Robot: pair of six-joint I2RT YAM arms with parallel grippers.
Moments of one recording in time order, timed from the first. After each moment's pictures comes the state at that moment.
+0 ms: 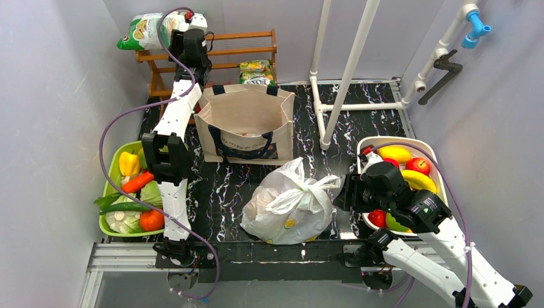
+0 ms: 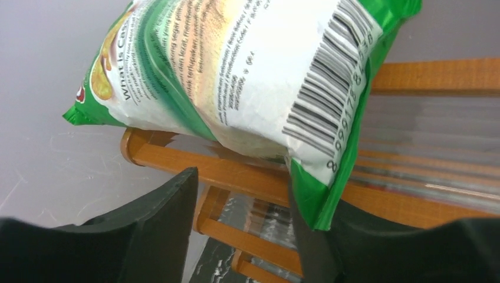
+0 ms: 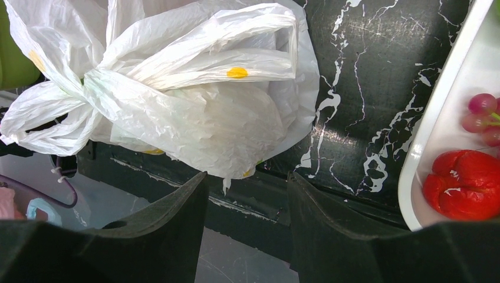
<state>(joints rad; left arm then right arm) -0.17 2.13 2.16 -0.17 -0.73 0.40 0.72 0.61 0.88 -1.09 -0.02 0.66</state>
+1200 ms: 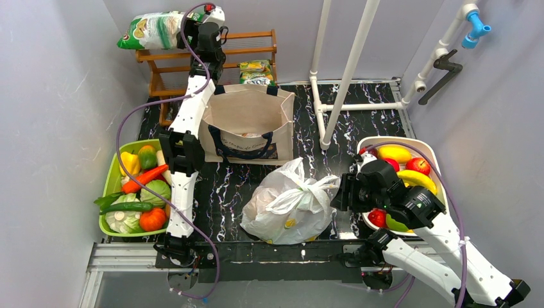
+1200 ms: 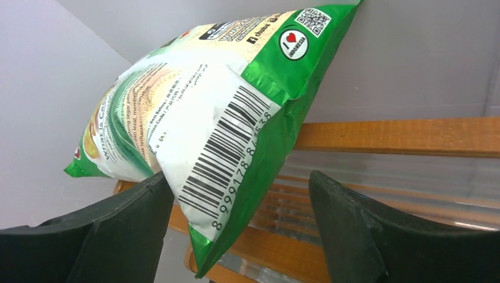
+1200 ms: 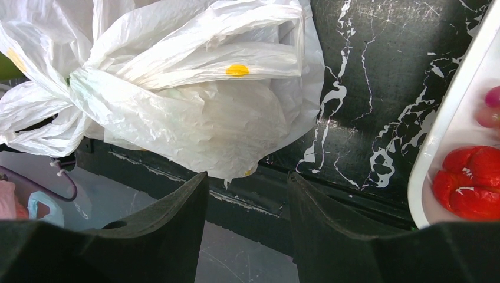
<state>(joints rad) -0.23 2.36 2.51 -0.19 -0.75 0.54 0.72 0.65 0.87 -1.09 -0.04 0.67</state>
